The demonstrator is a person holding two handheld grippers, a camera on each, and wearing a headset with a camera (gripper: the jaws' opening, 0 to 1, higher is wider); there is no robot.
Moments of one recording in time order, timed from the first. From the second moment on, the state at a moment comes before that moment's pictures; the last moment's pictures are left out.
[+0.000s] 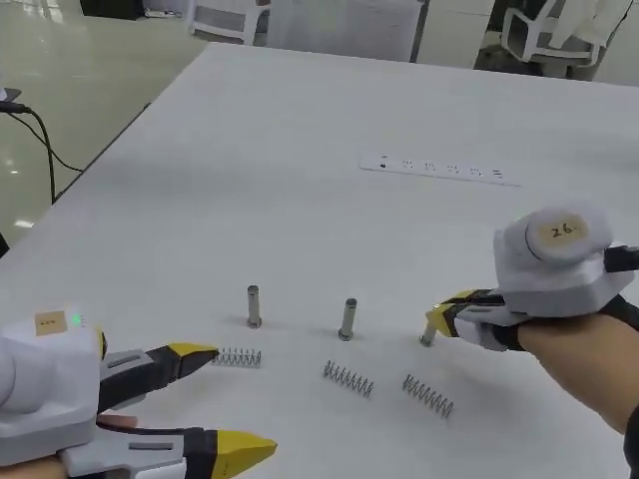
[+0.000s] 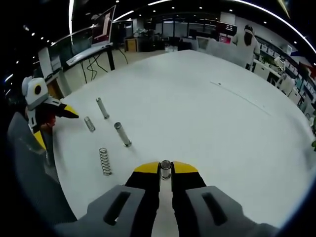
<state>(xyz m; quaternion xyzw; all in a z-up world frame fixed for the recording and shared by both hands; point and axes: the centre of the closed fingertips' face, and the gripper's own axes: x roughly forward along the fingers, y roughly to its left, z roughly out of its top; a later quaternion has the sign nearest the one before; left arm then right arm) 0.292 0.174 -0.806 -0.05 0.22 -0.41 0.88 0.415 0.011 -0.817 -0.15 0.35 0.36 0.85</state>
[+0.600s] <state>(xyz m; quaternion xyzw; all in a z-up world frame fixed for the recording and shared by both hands) 0.292 0.174 -0.806 -0.05 0.22 -0.41 0.88 0.409 0.012 -0.816 -0.14 0.35 0.37 0.85</state>
